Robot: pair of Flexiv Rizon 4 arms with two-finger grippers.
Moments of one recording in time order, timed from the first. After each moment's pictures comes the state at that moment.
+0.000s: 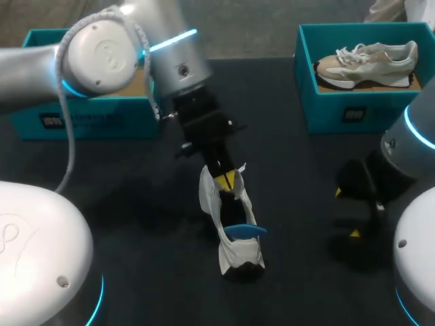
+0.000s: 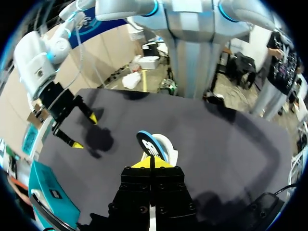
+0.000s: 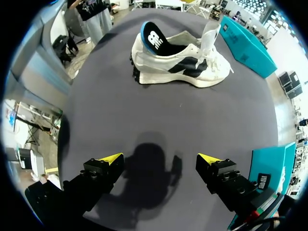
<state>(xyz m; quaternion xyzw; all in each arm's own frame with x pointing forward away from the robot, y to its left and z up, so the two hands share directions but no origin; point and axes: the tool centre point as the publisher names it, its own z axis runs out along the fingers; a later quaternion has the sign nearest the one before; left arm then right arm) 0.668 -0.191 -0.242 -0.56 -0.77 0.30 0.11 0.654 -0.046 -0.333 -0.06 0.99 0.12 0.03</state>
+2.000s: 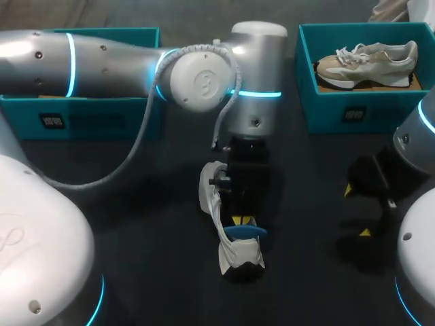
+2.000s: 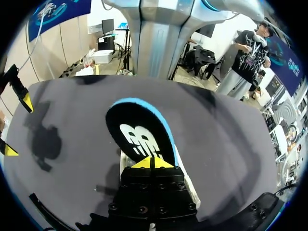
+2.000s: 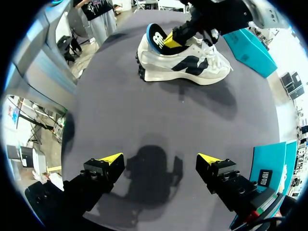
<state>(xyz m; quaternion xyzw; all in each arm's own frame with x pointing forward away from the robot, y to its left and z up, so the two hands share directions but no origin) 0.643 -0.212 -0.357 -0.64 -0.71 0.16 0.25 0.652 -0.056 -0.326 -0.06 0.99 0.13 0.02</state>
